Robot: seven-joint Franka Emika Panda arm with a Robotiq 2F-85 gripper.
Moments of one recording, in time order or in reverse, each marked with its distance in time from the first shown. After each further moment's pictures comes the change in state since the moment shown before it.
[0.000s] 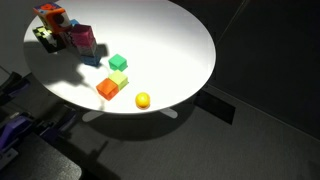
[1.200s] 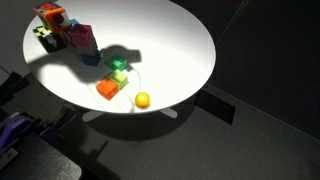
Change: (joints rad) arm -0.068 0.328 -0.102 0.148 0.046 0.186 -0.040
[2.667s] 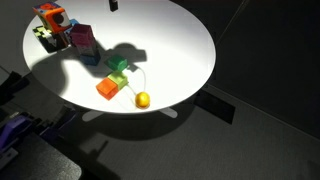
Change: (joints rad) arm -0.011 0.198 0.001 0.078 0.000 0.045 0.013
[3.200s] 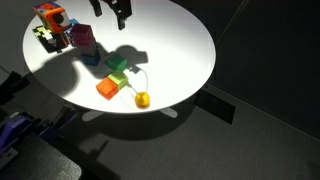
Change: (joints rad) arm -0.020 0.120 0.009 0.001 0.000 0.127 -0.032
